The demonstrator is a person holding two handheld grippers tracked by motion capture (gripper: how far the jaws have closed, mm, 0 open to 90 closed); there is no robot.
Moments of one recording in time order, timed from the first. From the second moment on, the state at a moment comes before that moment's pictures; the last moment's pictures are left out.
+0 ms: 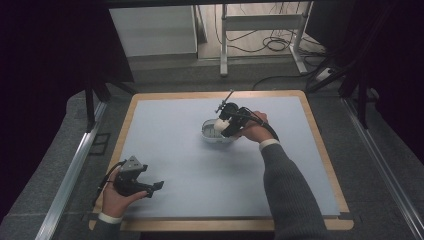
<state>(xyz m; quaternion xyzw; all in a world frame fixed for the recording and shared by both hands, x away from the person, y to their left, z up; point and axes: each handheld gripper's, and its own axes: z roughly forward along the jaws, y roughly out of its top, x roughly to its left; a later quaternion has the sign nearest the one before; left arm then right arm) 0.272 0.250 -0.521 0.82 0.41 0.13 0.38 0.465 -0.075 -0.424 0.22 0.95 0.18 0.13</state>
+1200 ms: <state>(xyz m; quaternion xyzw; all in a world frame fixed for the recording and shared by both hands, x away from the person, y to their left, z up) 0.270 0.253 -0.518 0.81 0.42 0.13 0.39 0.495 -0.051 -0.451 0.19 0.96 0.17 0.12</state>
